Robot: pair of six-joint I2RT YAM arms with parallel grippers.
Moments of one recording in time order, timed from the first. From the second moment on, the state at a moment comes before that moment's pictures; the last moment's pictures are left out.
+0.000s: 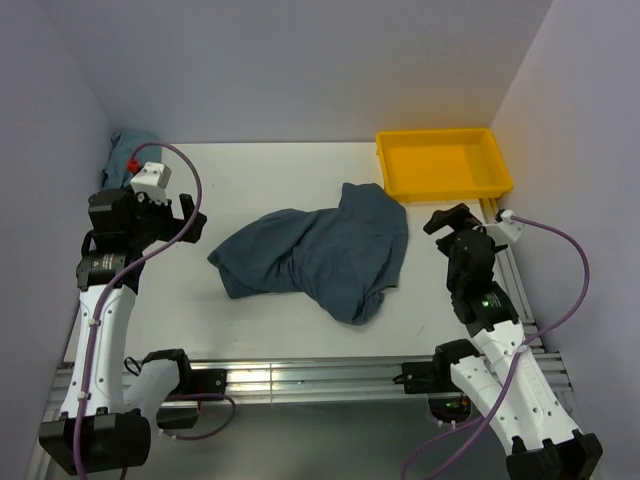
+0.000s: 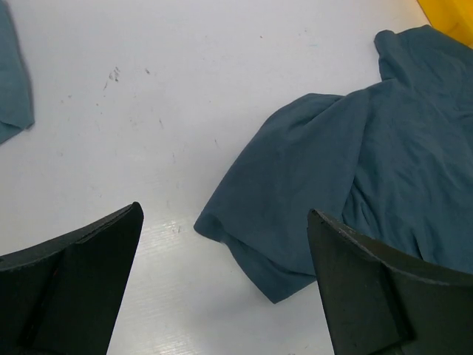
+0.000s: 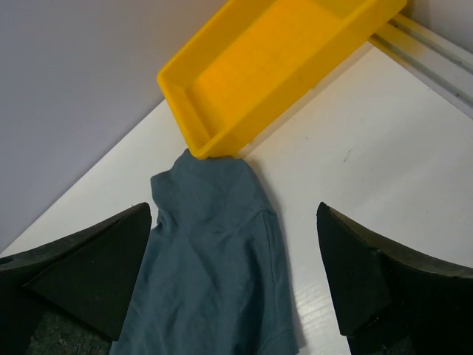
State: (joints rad) left arm 0.10 0.91 0.98 -0.49 0.39 0.05; right arm 0.22 0.61 0.60 -0.25 0.54 0.71
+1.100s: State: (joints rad) left arm -0.22 1.27 0.72 -0.70 0.35 0.47; right arm 1.05 1.19 0.54 -0.43 0.56 1.23
